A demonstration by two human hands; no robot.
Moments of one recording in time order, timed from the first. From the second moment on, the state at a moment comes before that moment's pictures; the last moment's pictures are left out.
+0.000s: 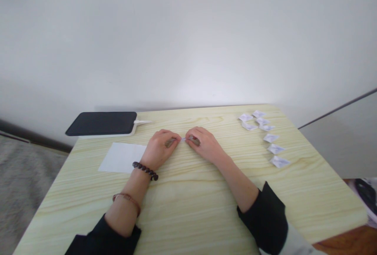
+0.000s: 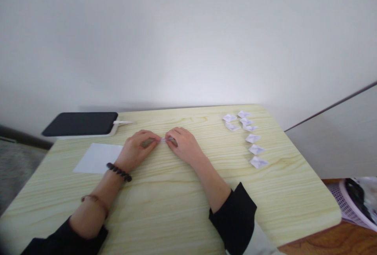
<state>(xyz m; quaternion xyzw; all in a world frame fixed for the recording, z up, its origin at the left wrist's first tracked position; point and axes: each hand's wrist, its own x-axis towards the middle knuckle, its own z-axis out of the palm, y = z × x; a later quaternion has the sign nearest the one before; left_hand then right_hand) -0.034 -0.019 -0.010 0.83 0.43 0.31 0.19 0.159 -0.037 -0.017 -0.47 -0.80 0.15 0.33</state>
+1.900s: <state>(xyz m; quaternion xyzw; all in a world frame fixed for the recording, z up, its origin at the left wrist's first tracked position) -0.030 -0.023 -0.012 0.87 0.42 0.23 0.12 0.159 -0.045 -0.008 -0.47 -0.83 0.13 0.27</state>
